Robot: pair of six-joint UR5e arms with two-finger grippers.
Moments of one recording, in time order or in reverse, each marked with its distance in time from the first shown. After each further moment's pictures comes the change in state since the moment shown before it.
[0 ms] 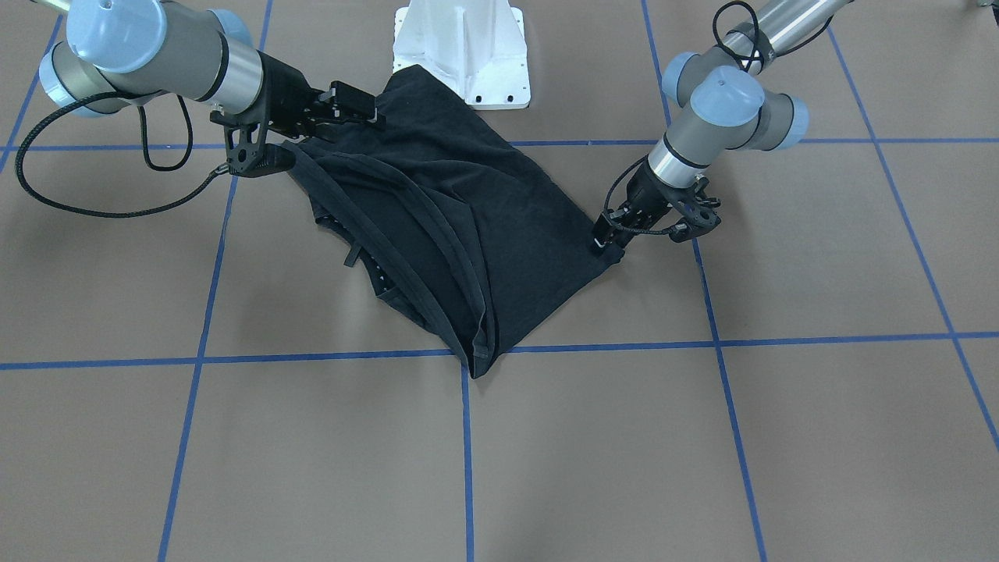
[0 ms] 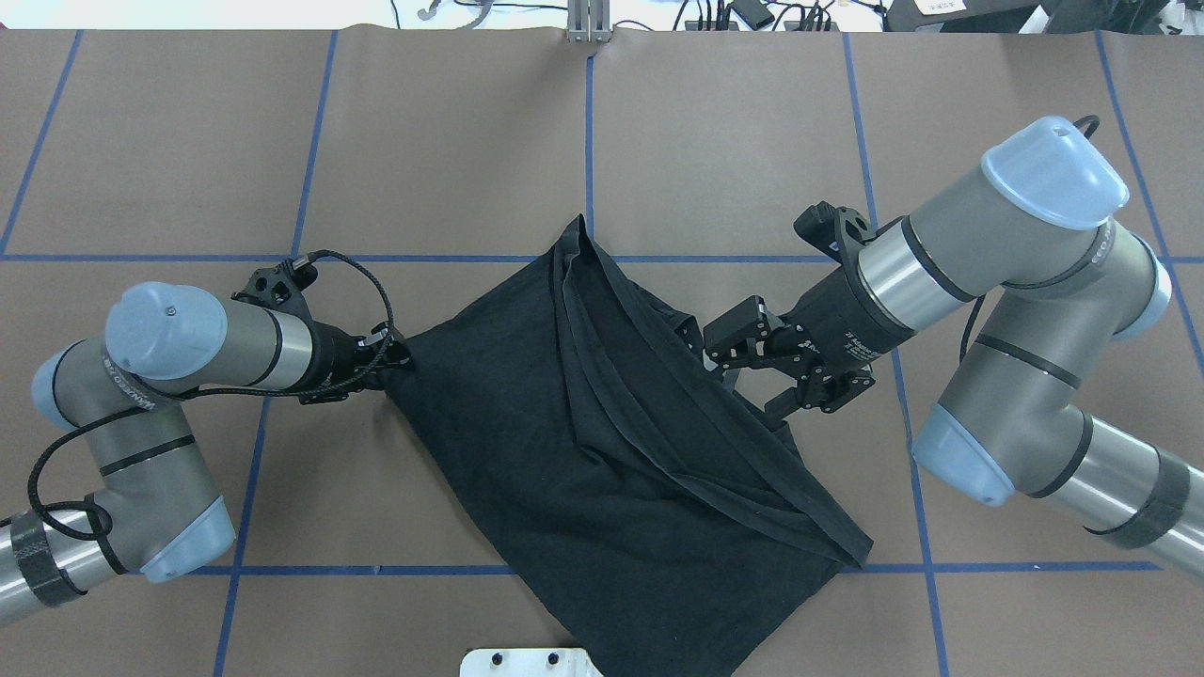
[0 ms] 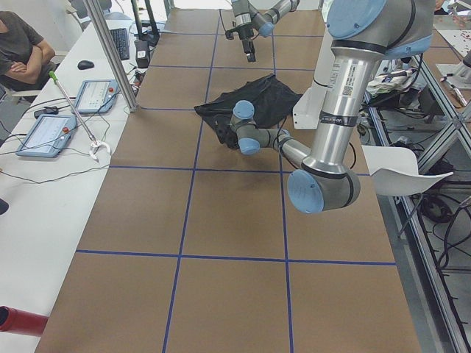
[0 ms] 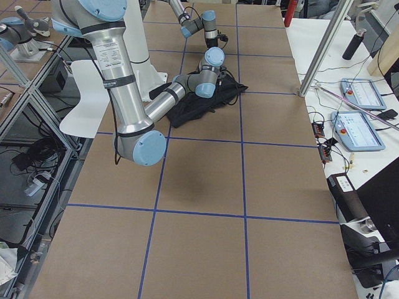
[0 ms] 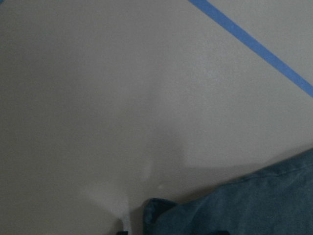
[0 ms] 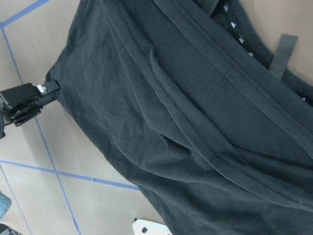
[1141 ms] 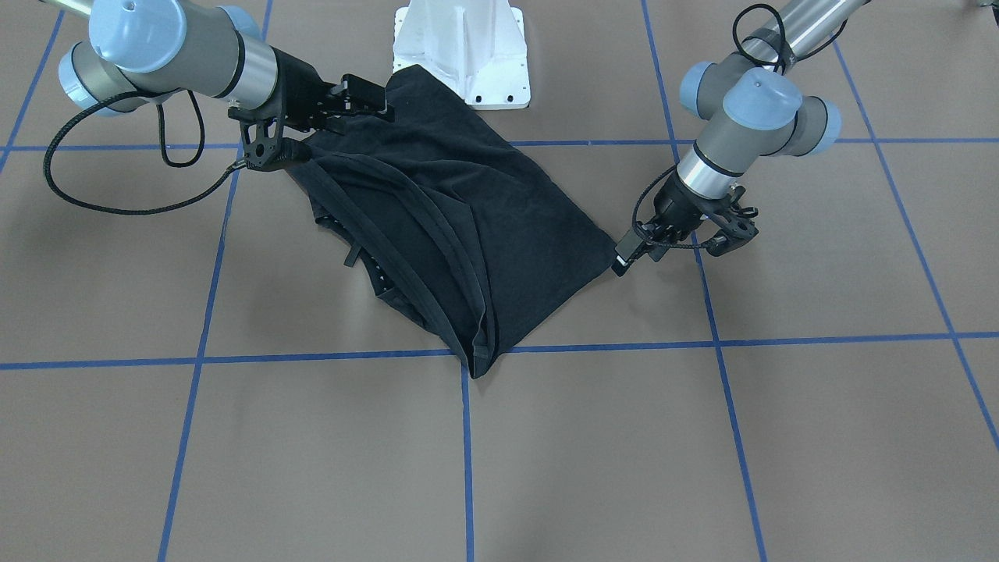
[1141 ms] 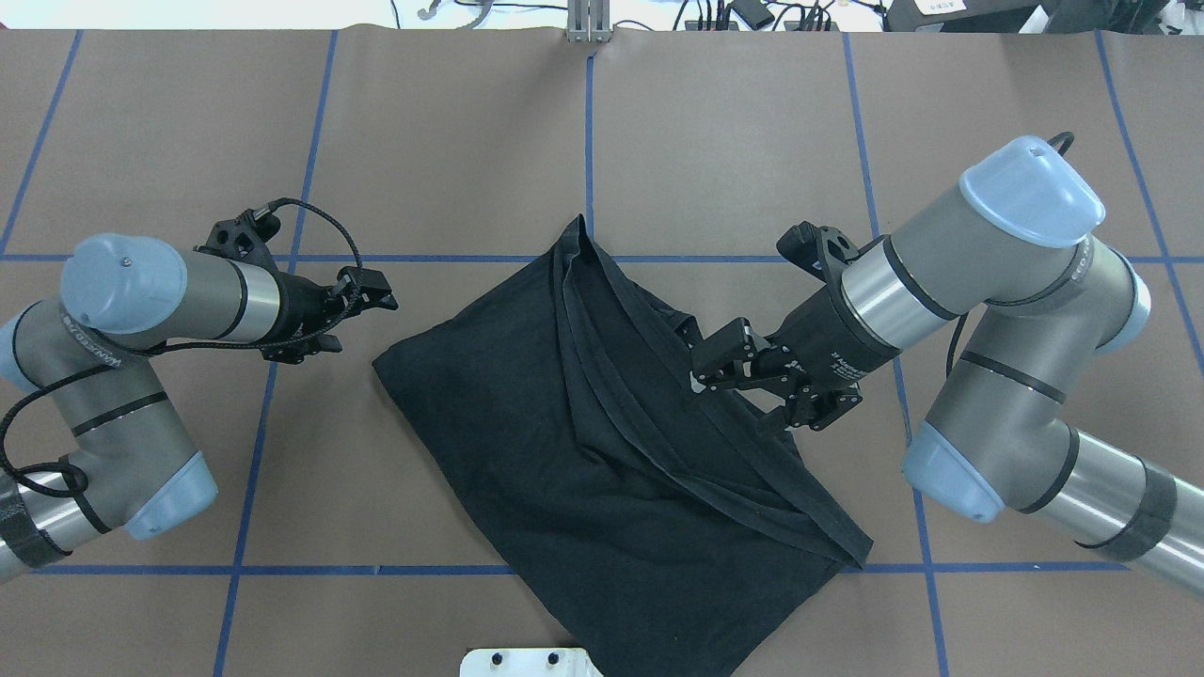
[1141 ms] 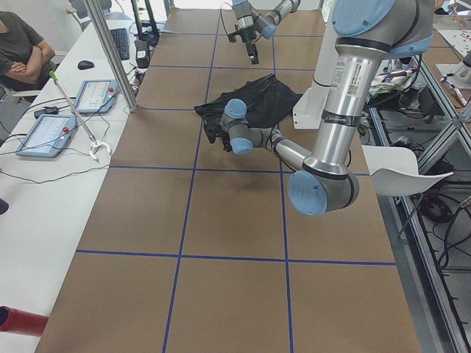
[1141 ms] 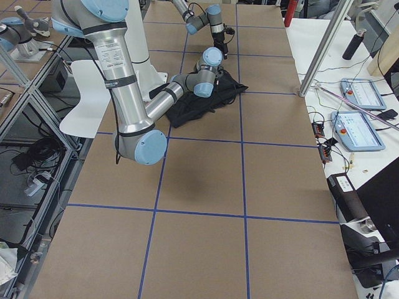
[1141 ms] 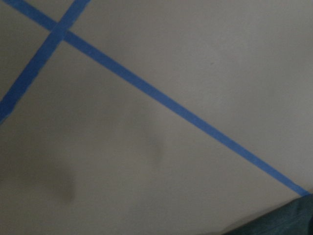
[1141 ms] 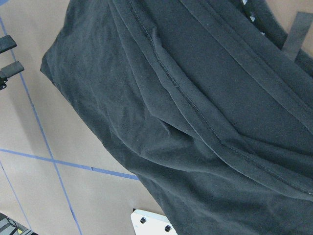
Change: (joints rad) left arm -0.080 0.003 0.000 -0.001 -0.001 0.000; right arm -0.030 0.005 0.000 0.002 -0.004 -0.008
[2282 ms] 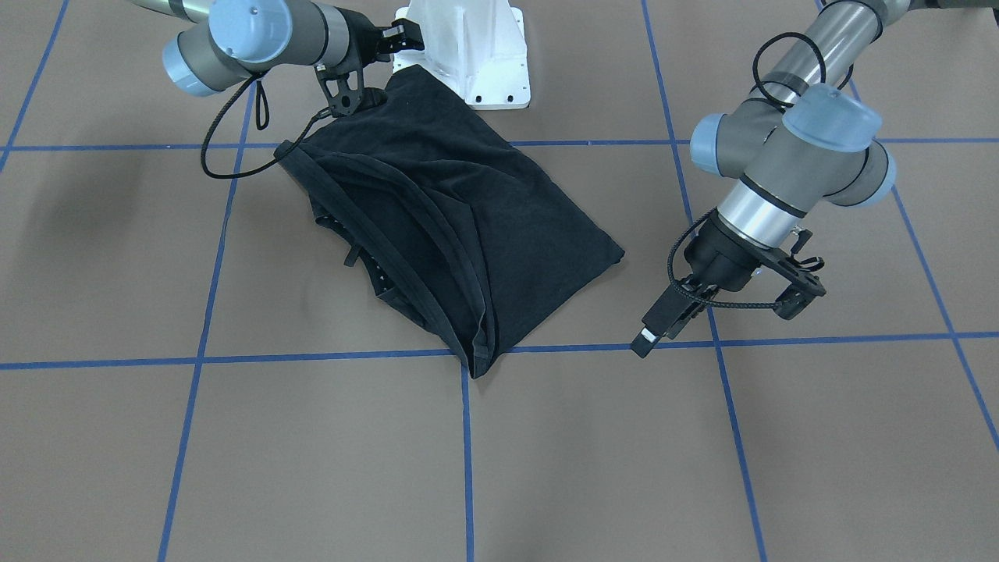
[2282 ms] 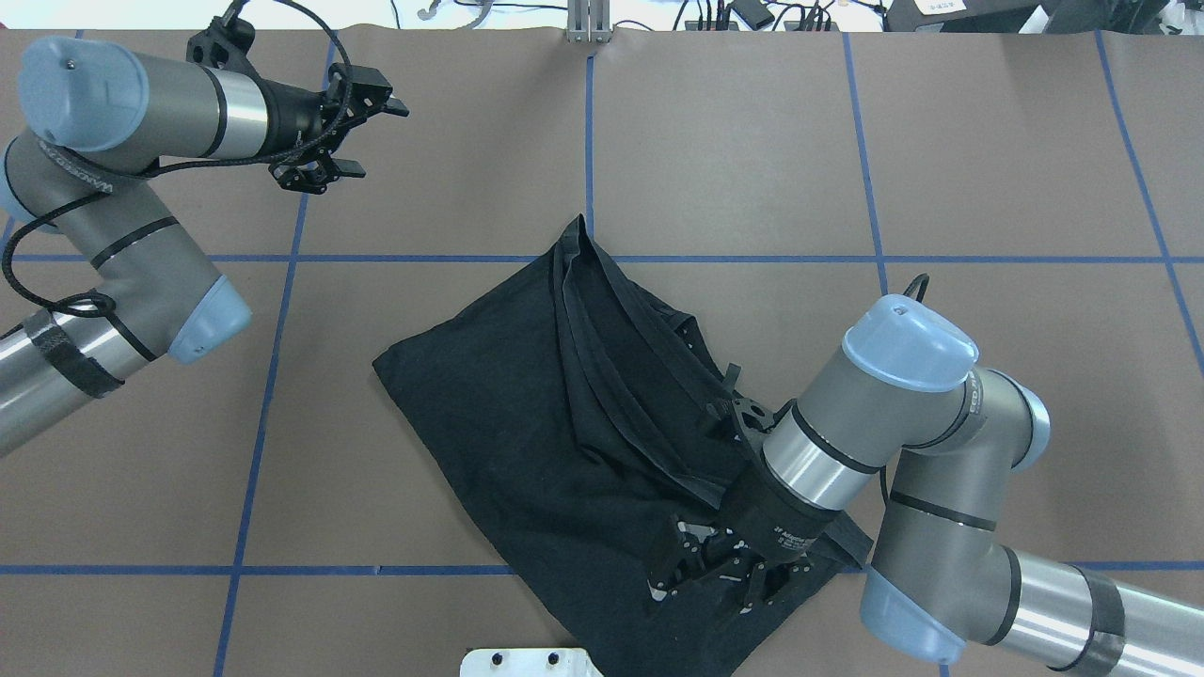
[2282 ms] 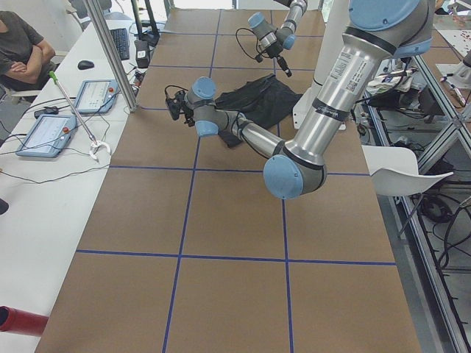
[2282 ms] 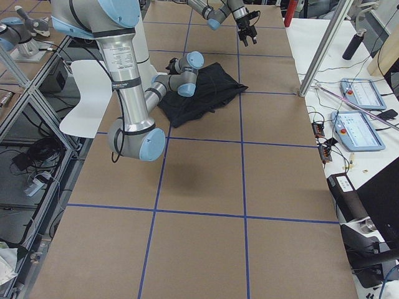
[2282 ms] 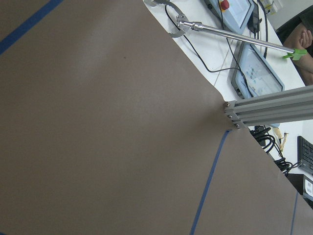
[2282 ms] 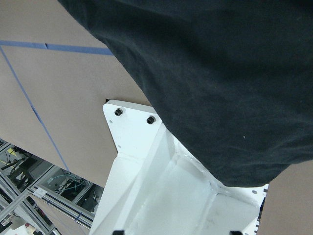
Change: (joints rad) left arm -0.230 -0.221 0.160 -0.137 -0.055 -0.089; right arm -0.219 -0.008 0.013 0.000 0.091 0.006
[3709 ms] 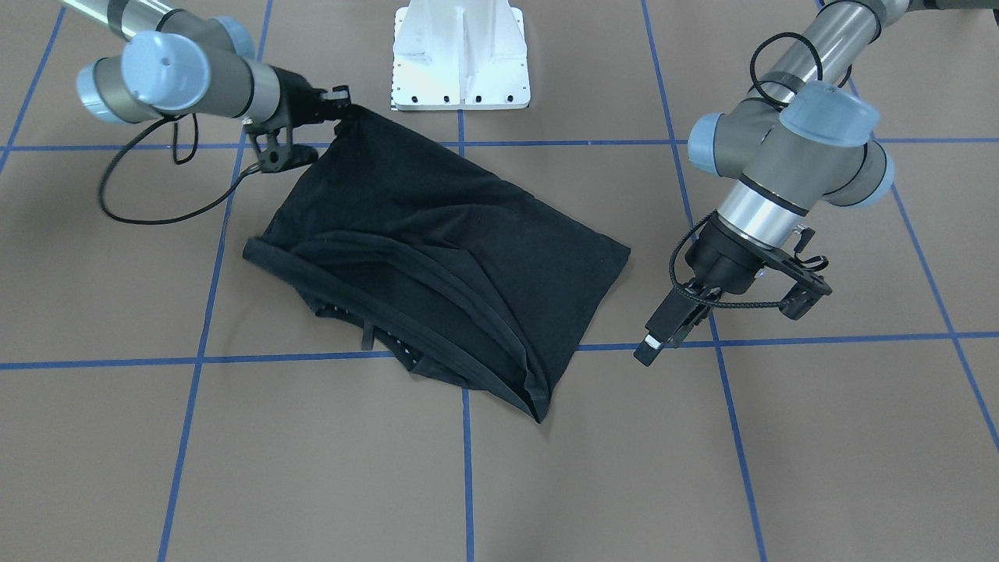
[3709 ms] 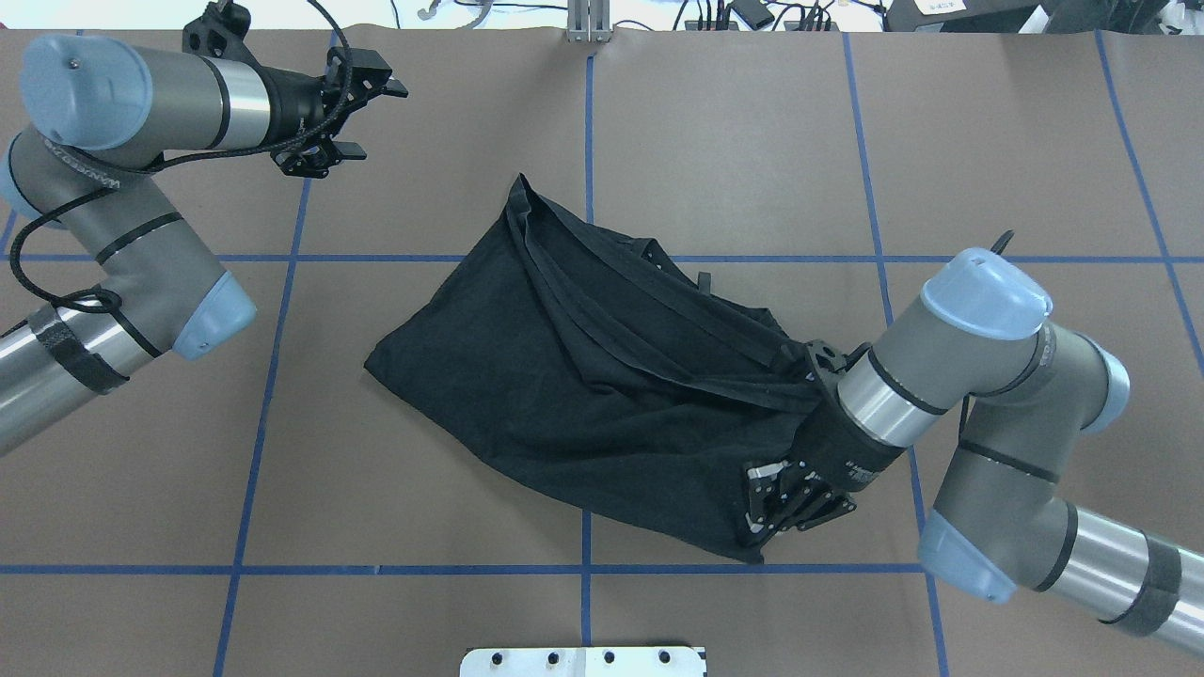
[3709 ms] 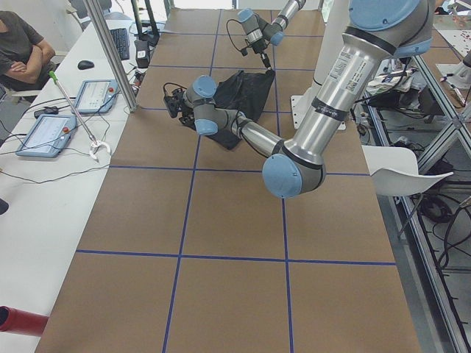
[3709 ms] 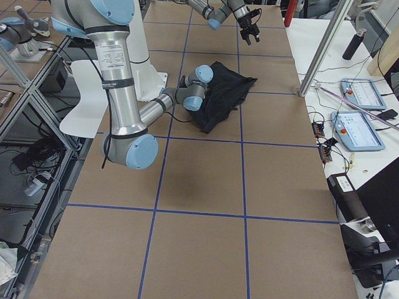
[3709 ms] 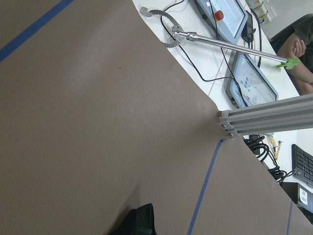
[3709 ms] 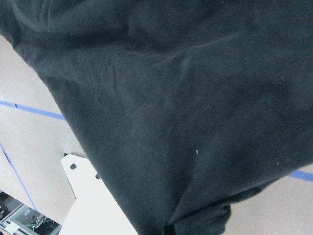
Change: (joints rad) left arm -0.004 -0.027 0.009 -0.013 0.074 -0.003; right arm 0.064 -0.095 -0.035 -0.003 -0.008 -0.169
